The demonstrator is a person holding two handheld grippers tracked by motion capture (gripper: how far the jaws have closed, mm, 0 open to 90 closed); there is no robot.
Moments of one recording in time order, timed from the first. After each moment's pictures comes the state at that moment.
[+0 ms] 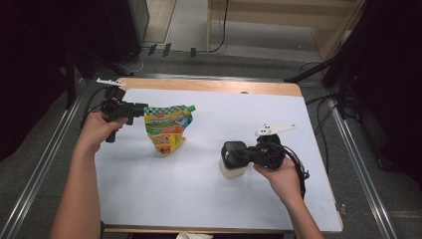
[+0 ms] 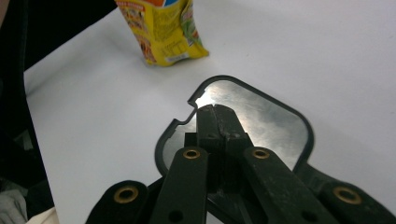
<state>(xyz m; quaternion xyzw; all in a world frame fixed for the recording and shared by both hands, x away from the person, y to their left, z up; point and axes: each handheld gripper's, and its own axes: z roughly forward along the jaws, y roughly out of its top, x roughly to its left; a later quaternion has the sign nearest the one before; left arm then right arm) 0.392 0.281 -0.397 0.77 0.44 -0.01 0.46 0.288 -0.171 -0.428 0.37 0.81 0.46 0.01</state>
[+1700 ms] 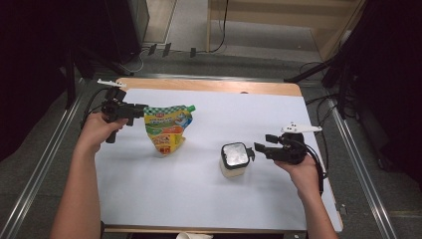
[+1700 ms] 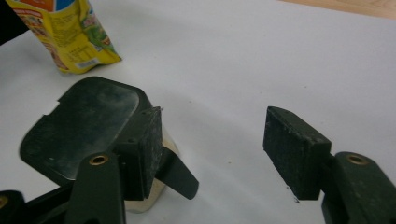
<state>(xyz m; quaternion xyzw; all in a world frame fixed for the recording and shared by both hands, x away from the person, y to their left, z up) 0.393 0.281 -0.401 0.78 0.44 -0.01 0.45 0.310 -0.236 -0.456 0.42 0.77 0.47 0.09</state>
